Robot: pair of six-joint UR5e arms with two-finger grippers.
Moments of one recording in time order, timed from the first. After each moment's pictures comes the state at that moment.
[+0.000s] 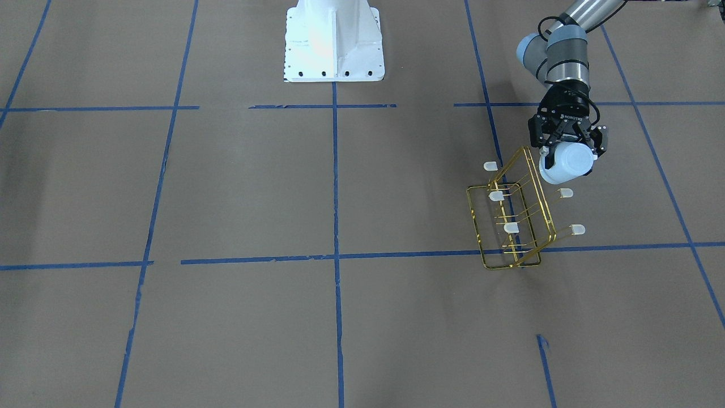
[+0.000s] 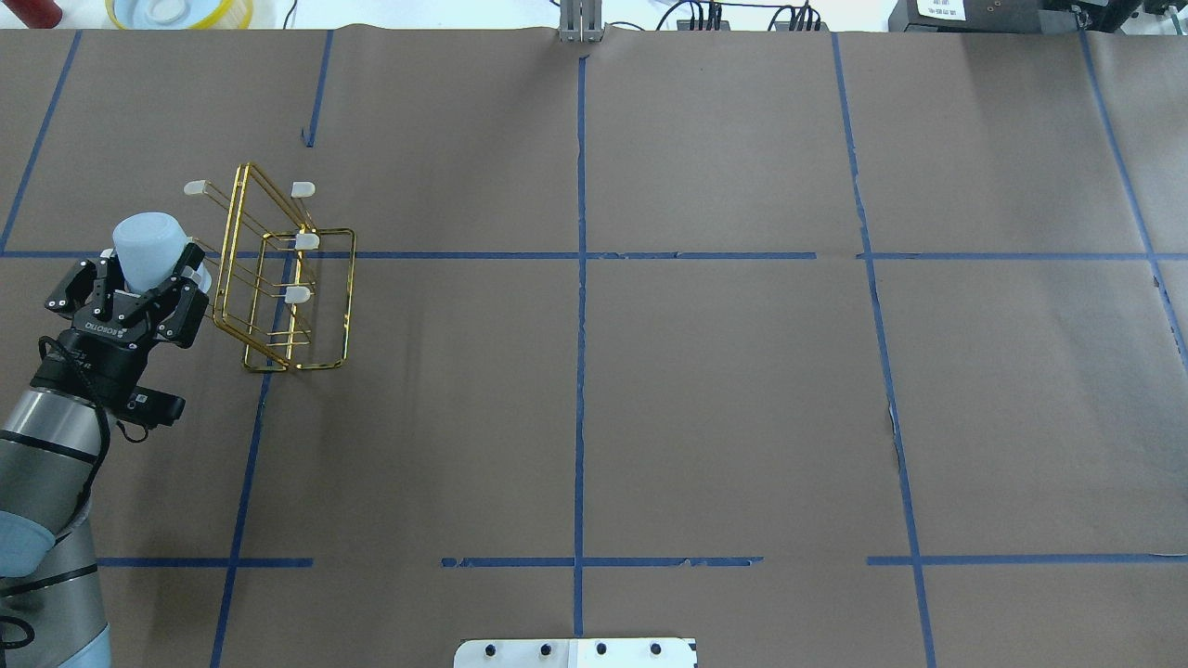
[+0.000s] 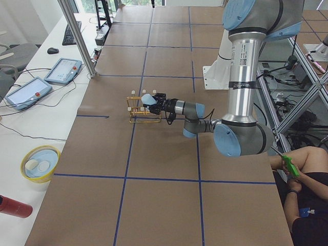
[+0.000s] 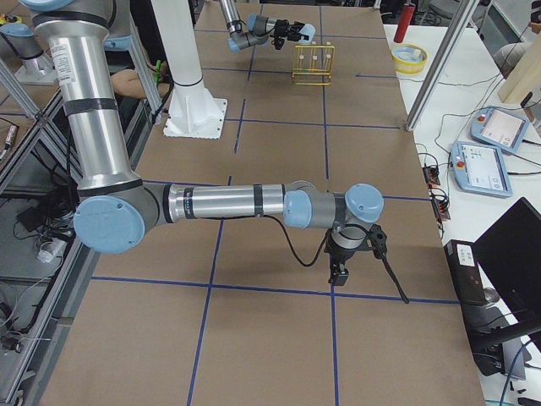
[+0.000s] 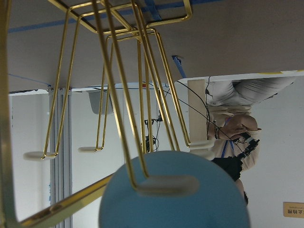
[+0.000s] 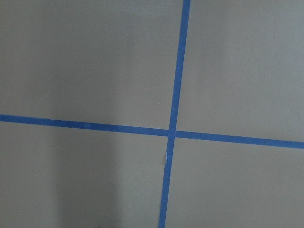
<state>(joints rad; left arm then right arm) -0.36 -1.60 -1.49 -3.47 -0.56 -3.66 1.49 -1.39 1.46 -1.67 2.30 -0.04</state>
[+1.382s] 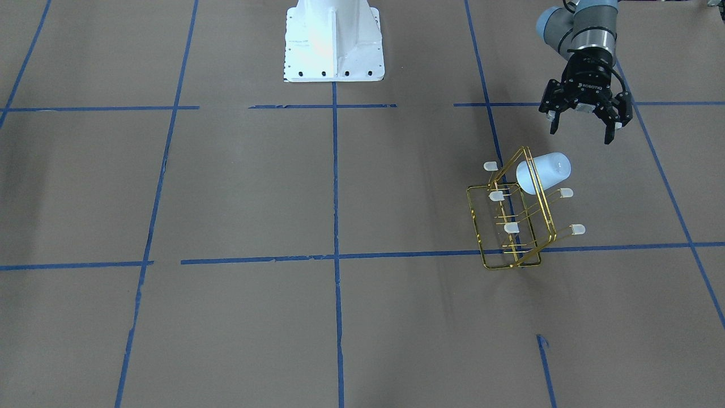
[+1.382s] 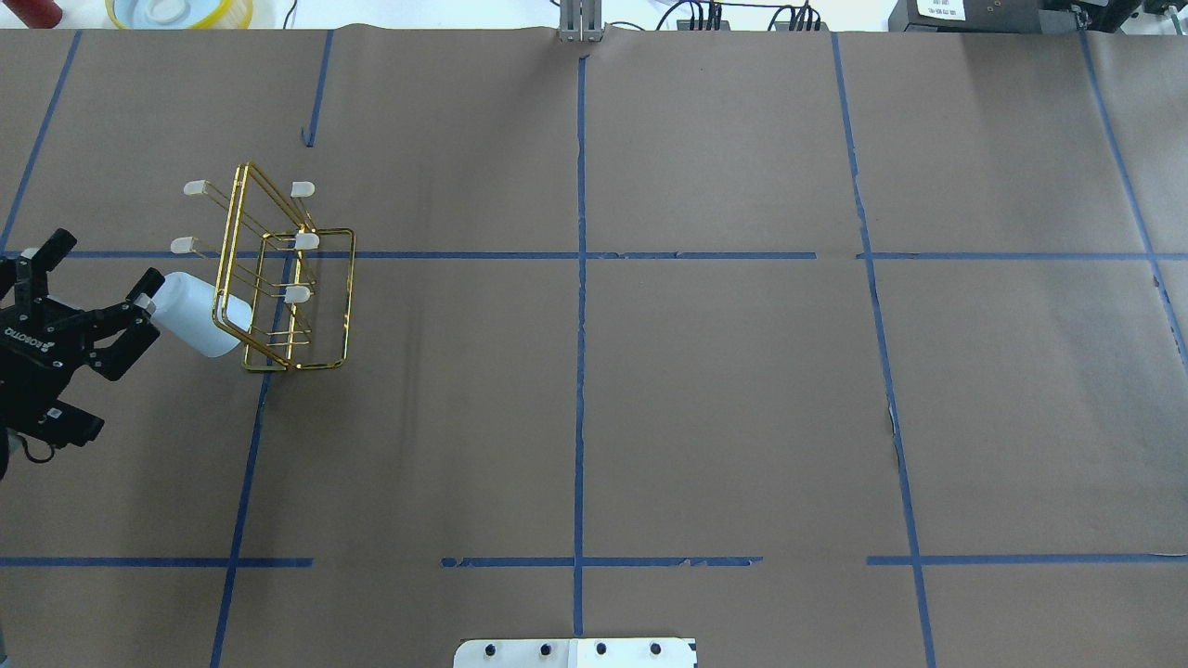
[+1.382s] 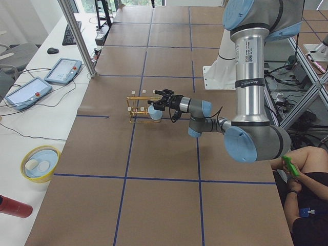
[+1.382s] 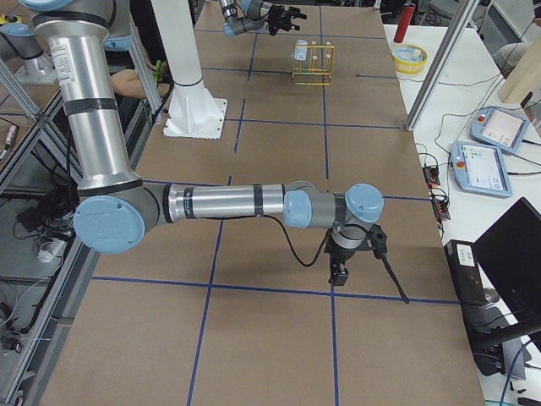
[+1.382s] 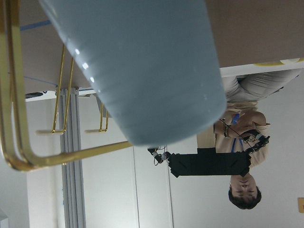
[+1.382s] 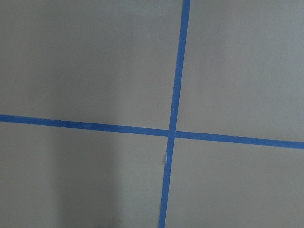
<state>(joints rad) -0.38 -1.40 -1.73 -3.45 -0.74 -3.46 1.49 -1.39 1.46 -1.67 2.30 -0.04</state>
